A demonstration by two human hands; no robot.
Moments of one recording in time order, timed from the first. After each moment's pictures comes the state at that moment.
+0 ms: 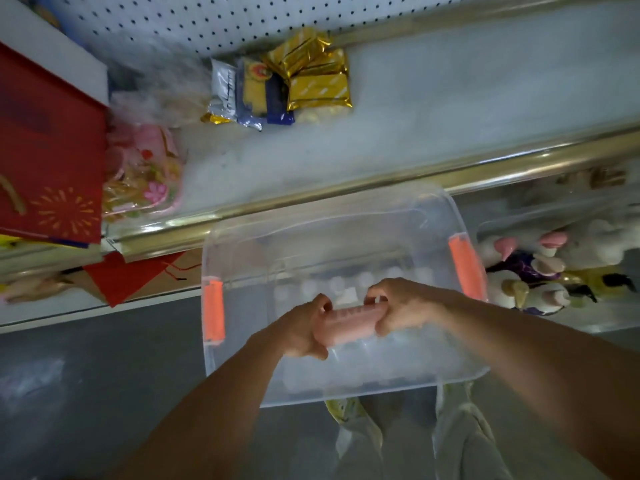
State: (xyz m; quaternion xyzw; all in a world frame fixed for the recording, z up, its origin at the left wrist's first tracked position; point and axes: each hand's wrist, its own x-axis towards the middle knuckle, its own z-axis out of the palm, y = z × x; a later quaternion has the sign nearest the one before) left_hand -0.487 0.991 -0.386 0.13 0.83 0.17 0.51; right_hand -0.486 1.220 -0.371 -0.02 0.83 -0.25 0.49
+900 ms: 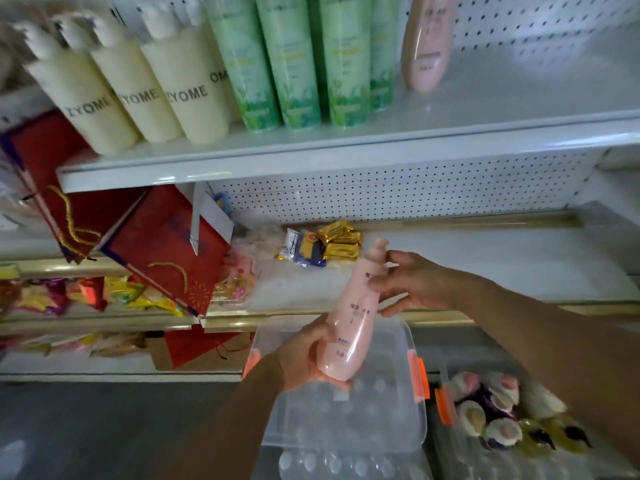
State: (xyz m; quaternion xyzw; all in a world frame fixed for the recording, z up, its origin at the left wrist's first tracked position) left_hand -0.469 1.049 -0.118 -0.10 0.50 0.74 0.43; right_hand -0.535 1.291 -0.055 -0.01 0.68 -0.65 0.34
